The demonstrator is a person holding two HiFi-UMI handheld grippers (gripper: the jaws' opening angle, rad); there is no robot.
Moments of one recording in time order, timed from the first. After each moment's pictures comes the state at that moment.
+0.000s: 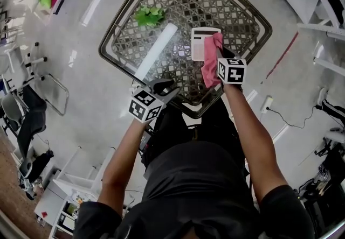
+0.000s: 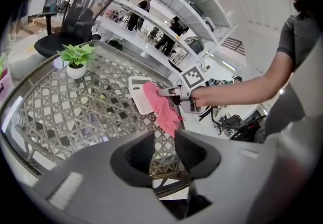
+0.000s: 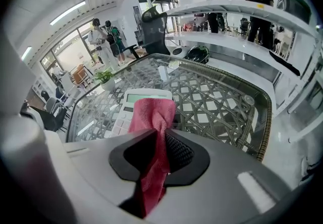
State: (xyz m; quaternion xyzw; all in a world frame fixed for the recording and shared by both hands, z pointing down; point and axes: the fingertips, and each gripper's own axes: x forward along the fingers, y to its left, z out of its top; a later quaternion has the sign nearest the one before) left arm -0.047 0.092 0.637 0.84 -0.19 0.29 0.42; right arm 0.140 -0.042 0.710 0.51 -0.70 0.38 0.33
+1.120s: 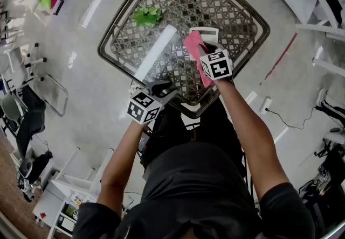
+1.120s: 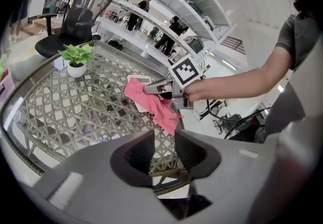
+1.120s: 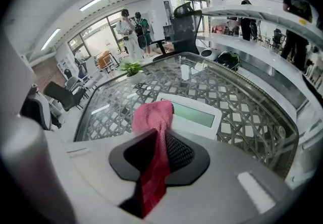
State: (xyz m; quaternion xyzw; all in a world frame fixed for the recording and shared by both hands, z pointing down) left arm -0.047 0.104 0.636 0.84 -0.19 0.29 0.42; right arm 0.066 -0.054 0.708 0.40 -0.78 0.32 0.37
